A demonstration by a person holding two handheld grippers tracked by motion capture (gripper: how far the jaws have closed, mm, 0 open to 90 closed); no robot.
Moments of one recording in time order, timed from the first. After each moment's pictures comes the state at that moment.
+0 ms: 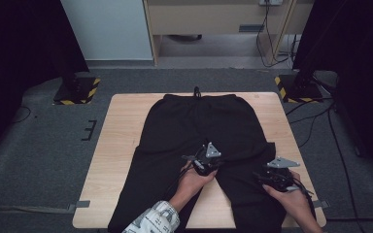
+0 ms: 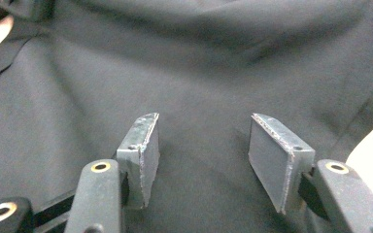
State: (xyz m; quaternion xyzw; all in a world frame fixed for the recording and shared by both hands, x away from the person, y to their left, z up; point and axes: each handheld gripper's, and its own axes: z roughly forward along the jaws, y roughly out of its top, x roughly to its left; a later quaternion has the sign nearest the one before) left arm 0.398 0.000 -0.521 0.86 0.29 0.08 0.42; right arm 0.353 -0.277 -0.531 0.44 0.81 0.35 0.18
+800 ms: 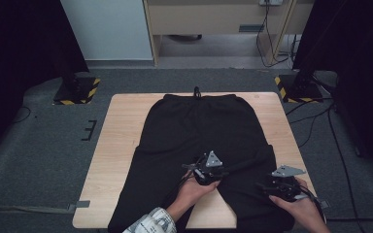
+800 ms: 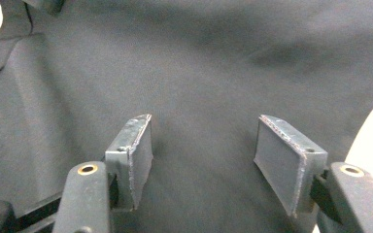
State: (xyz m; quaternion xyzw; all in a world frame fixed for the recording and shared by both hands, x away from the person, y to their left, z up) left arm 0.381 -0.001 -0.528 0.86 0.28 0.06 0.43; right arm 0.332 -0.285 -0.528 0.41 0.83 0.34 0.17
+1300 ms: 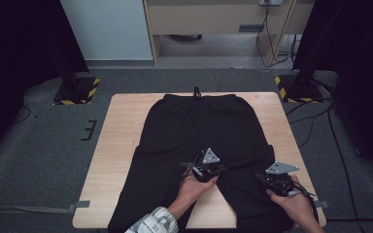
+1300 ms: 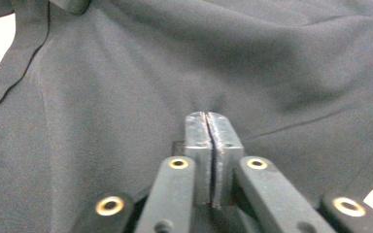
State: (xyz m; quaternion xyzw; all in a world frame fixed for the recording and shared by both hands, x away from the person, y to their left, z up) left arm 0.386 0.005 -0.528 0.84 0.29 0.06 0.46; right arm 0.342 -0.272 -0.528 0.39 0.84 0.35 0.17
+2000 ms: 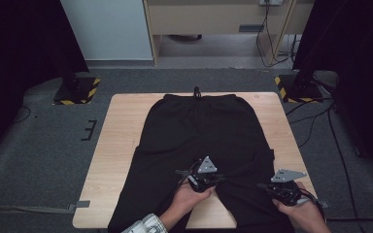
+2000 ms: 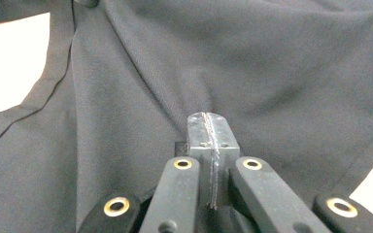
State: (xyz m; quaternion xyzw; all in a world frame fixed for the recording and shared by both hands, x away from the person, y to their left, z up) left arm 0.351 0.017 -0.517 0.85 0.26 0.04 0.46; right arm 0.312 -0.281 -0.511 0.36 0.85 0.36 0.12
